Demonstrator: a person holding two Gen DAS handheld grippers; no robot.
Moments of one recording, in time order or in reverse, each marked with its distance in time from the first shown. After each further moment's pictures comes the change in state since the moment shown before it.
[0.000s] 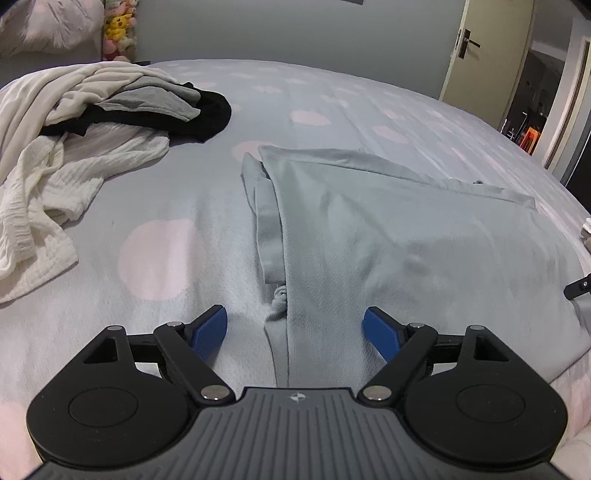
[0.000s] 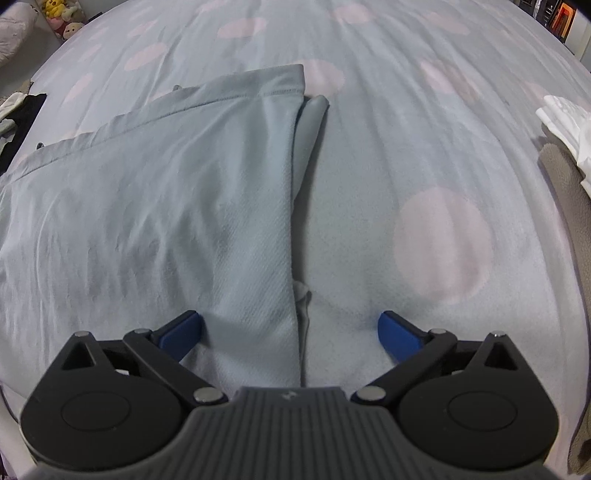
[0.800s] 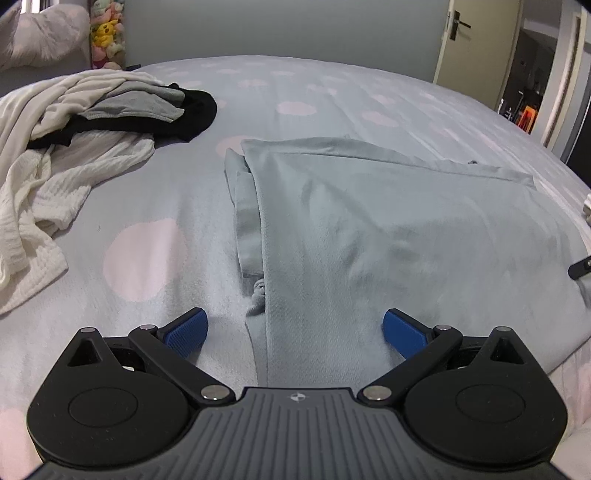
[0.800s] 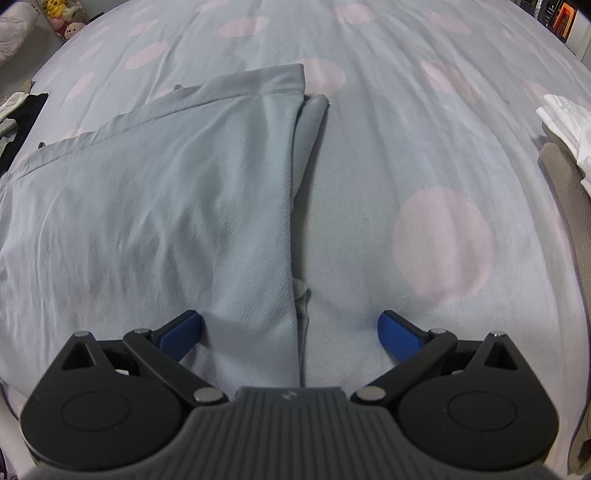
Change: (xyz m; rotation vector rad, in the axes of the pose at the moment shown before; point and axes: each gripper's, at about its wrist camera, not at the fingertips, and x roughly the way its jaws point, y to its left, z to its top) left arm 0.004 -0.017 -0.001 0.080 0.025 0.024; right arm -0.007 -0.011 -0.002 -0.012 0.009 -0.002
